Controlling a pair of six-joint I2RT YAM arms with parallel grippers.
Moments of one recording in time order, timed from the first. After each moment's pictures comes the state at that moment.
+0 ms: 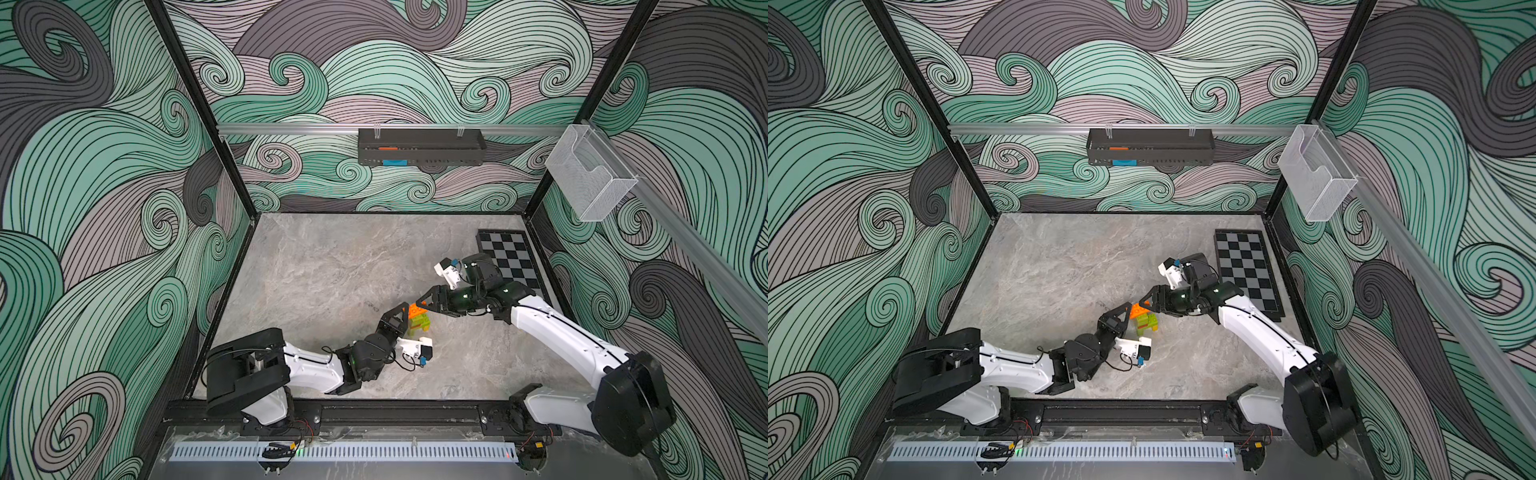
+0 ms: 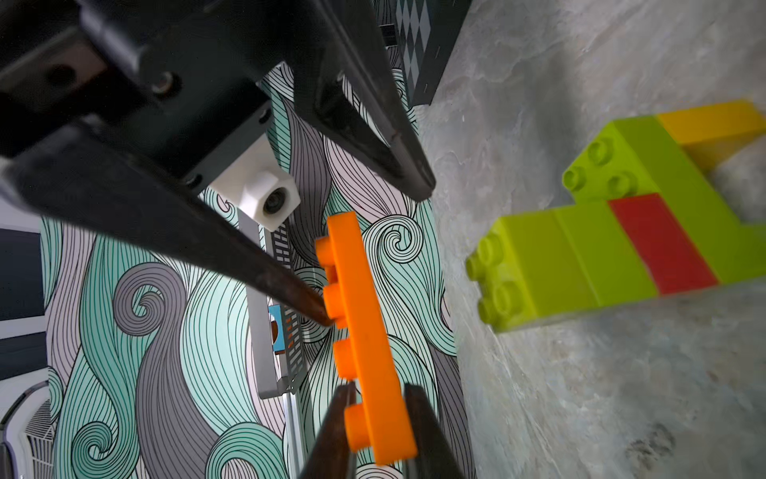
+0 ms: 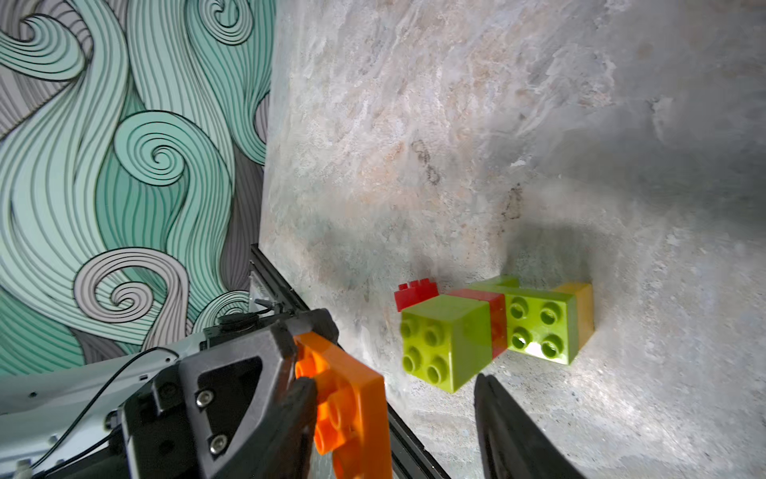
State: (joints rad) left arm -1.21 1.49 0.41 0.99 -0.71 1.64; right arm 0.44 1.28 0.88 -0.51 -0.64 0.56
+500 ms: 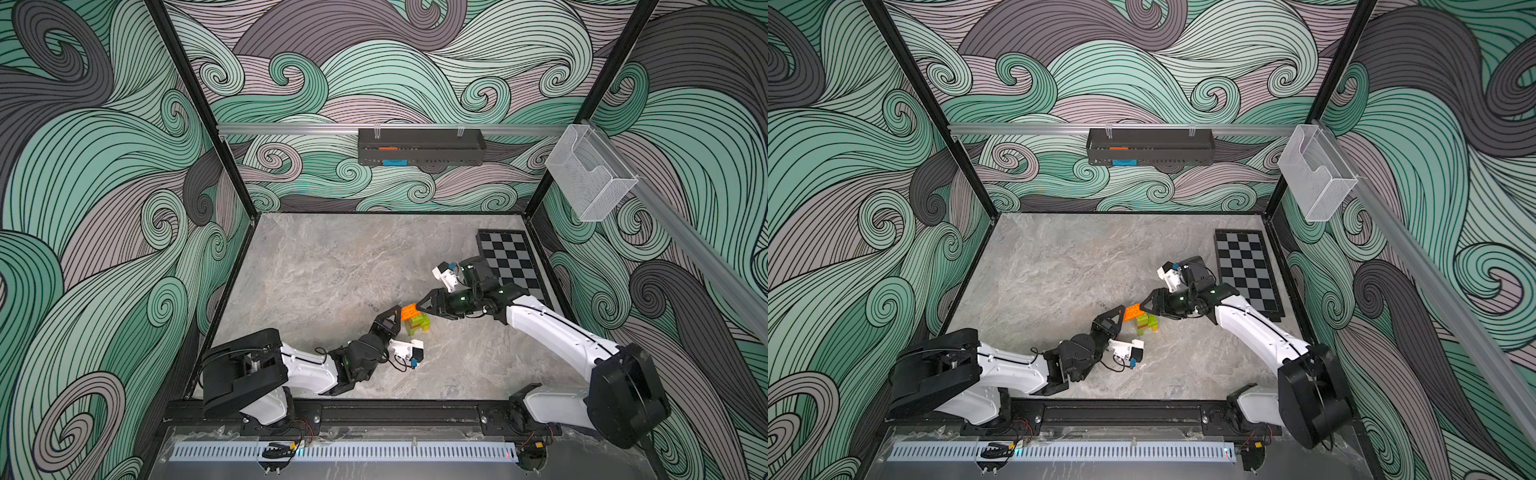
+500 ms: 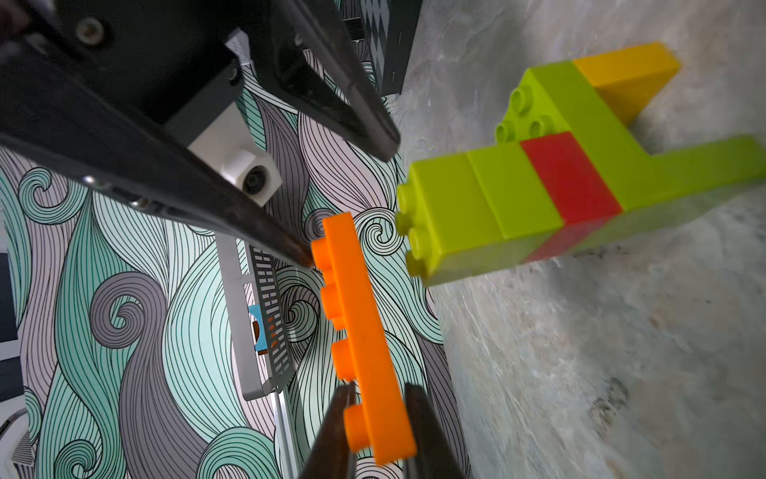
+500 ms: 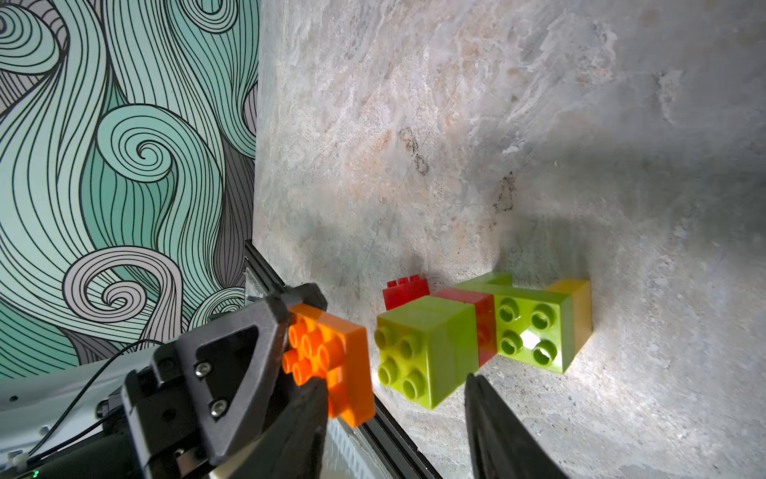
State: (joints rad) left arm -1.17 1.50 0.37 0.97 -0.67 1.64; right arm 0.44 1.32 0.84 -0.47 -0.64 0.56
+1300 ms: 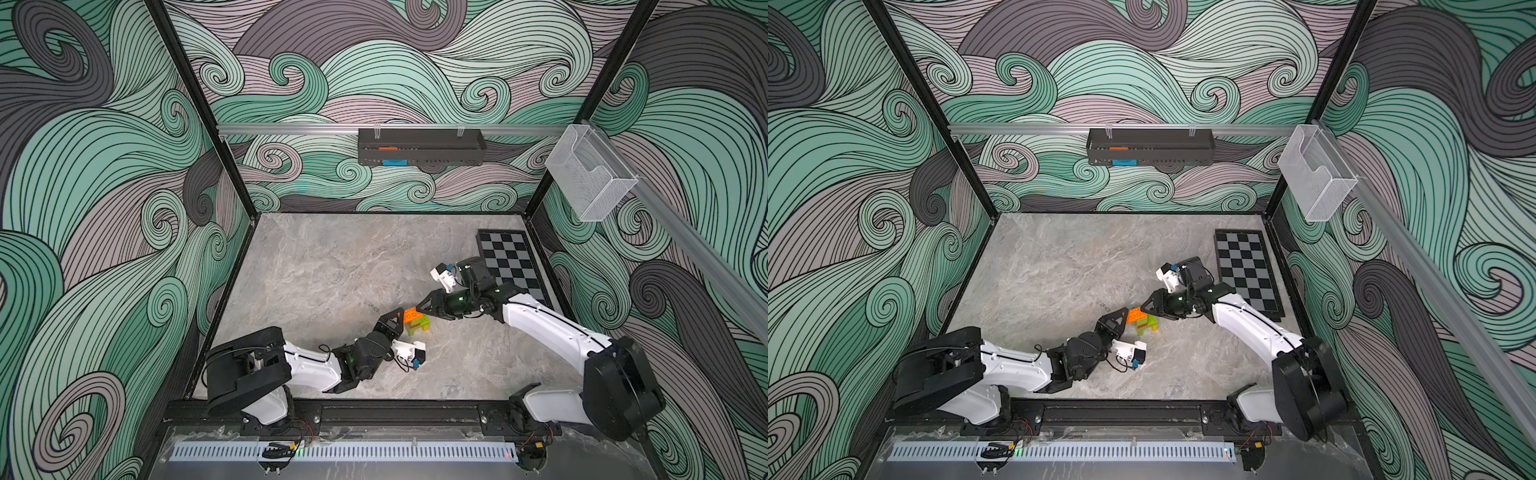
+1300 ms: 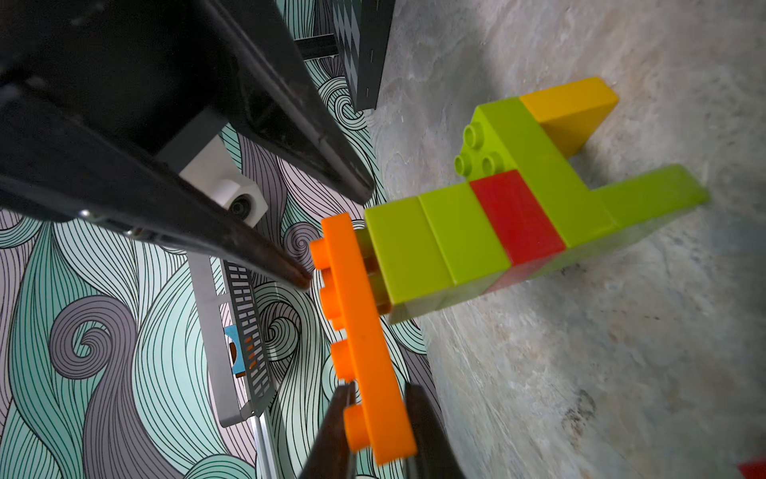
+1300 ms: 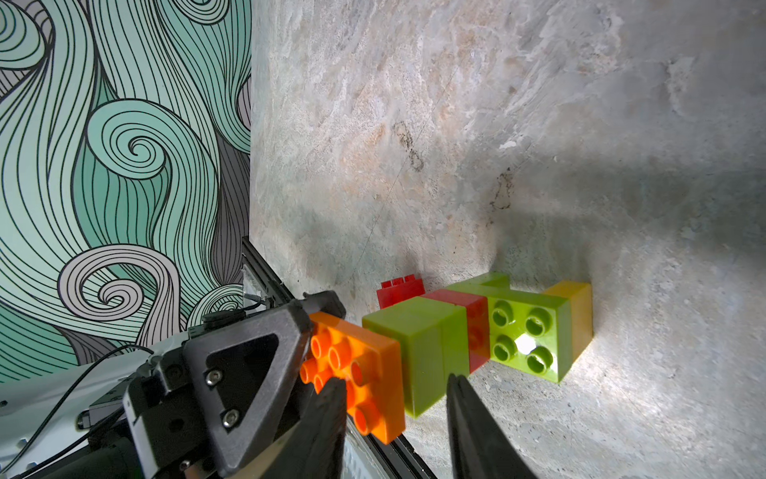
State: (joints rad) left arm -1.17 1.51 0.40 0.86 -0.65 1.59; right arm 0.44 1.36 0.84 -0.46 -0.65 0.55
